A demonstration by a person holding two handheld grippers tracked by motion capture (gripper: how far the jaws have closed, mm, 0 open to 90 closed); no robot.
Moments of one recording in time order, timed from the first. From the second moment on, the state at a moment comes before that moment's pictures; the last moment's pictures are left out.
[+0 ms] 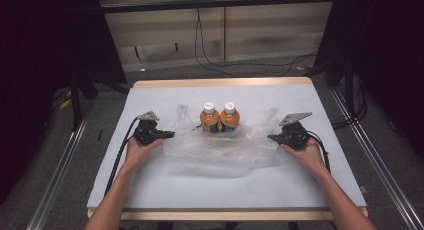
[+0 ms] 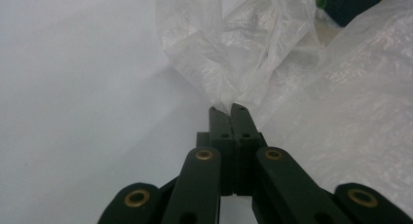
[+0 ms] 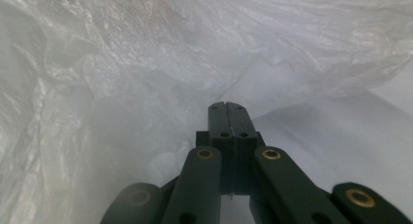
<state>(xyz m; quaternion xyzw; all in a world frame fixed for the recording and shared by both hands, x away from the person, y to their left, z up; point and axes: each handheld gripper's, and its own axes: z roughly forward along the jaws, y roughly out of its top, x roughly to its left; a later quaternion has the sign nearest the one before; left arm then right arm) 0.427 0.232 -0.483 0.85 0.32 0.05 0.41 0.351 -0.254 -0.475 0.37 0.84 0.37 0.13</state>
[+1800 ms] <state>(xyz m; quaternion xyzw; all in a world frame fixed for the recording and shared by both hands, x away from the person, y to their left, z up) 0.385 0.166 -0.451 0.91 0.16 0.01 0.39 0.360 -0.189 -0.439 0.27 0.87 0.42 0.03</state>
